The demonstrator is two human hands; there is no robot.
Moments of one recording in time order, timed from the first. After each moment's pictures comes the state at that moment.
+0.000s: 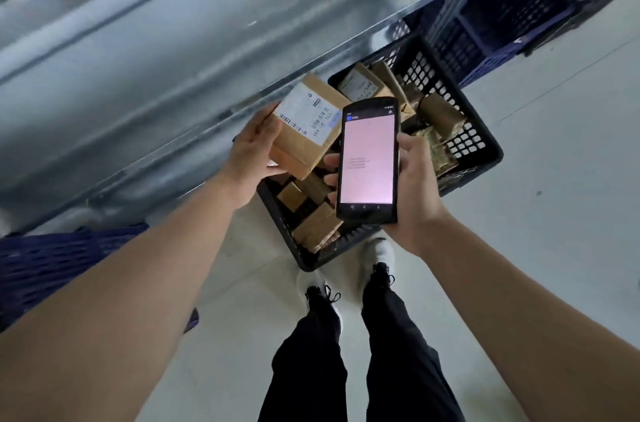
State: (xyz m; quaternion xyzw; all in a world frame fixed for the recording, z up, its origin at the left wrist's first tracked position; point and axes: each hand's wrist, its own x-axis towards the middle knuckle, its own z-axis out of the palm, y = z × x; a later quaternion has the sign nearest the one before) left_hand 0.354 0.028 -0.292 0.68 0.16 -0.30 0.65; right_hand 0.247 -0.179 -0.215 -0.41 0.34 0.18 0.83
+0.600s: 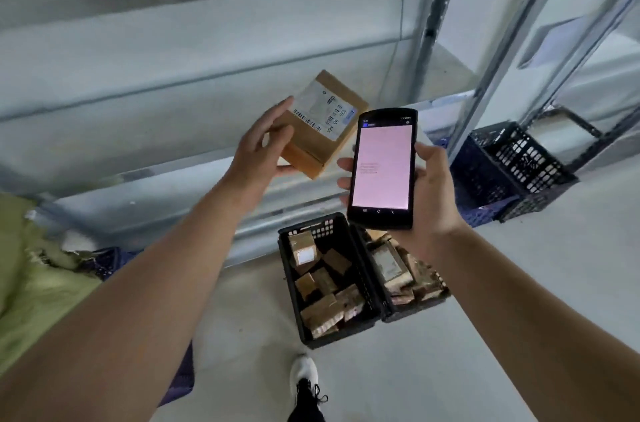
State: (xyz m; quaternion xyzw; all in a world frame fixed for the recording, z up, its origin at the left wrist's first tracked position) left_hand 0.239 0.043 0.083 0.71 -0.04 -0.02 0.70; right_hand 0.153 -0.187 0.116 -0.44 0.10 0.15 0.88
